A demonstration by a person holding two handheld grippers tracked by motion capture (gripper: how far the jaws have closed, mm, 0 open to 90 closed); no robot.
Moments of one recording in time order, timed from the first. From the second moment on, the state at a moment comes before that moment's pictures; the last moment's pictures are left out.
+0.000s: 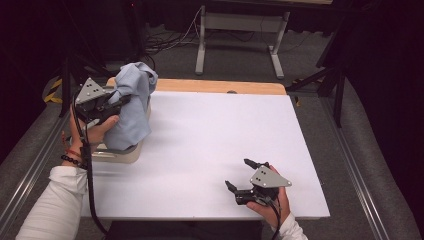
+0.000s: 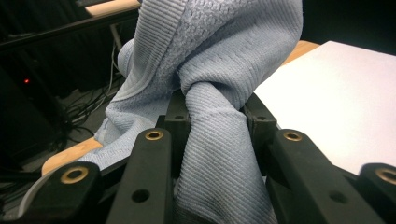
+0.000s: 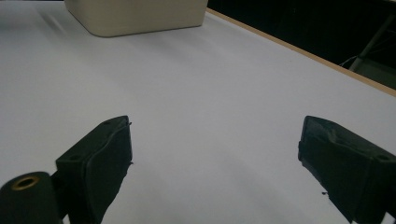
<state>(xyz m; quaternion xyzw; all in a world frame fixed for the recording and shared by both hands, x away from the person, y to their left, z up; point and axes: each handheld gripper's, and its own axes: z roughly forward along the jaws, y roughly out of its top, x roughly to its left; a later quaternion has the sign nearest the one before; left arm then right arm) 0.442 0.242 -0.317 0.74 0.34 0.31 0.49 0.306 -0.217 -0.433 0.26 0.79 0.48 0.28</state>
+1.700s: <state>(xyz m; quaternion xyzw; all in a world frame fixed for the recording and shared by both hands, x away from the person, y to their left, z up) 0.415 0.144 -0.302 0.77 0.24 0.24 0.54 0.305 -0.221 -0.430 0.26 0.78 0.48 0.29</state>
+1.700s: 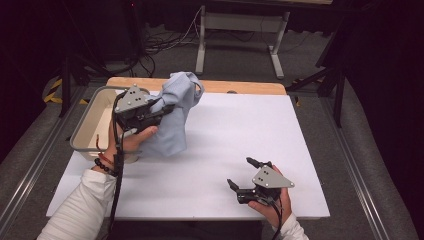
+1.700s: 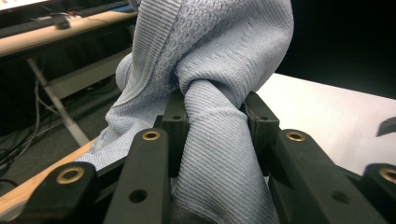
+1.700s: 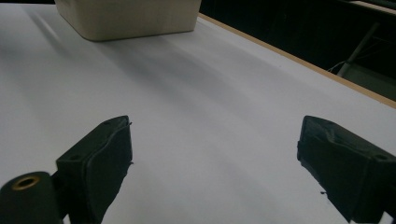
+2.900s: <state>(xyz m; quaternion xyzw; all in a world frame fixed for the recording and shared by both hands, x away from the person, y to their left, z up) 0.408 0.074 -0.345 0.81 0.19 0.18 0.52 0.305 -0.225 -0.429 0.27 0.78 0.49 0.30</state>
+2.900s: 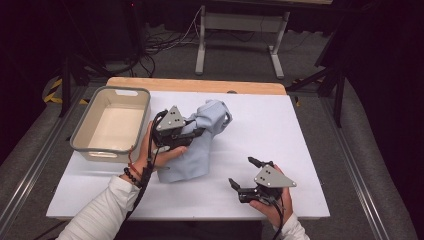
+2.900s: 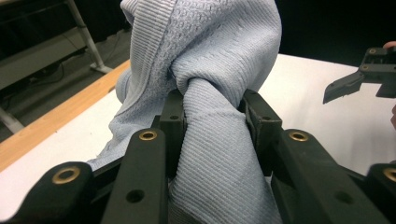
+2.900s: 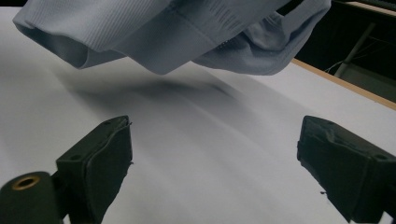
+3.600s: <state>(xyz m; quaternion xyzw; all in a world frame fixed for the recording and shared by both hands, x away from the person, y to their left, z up) 0.408 0.050 -0.372 0.84 0.18 0.17 0.49 0.305 -0.223 -0.430 0.27 0.78 0.48 0.29</state>
